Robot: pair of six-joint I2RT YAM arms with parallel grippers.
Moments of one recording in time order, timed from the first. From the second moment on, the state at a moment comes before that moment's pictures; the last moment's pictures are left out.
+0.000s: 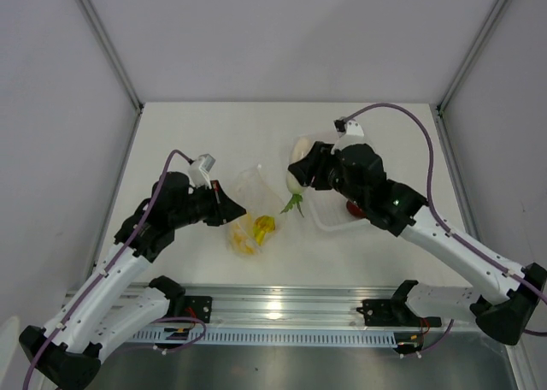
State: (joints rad) left arm -0.49 0.77 0.80 -0.52 0.35 -0.63; right arm 0.82 1.16 1.19 -0.34 0.20 0.65
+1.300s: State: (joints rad) left arm -0.48 0.77 0.71 -0.31 0.70 -0.85; right arm 1.13 1.08 0.79 0.47 0.23 0.21
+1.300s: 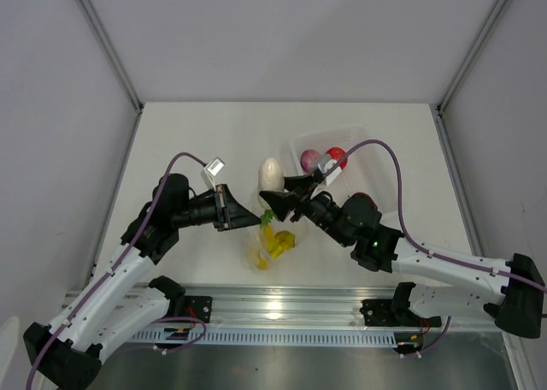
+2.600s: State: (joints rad) left arm -0.45 0.73 0.69 -0.33 0.68 -0.86; right arm 1.05 1.04 1.07 -0.12 0.53 0.42
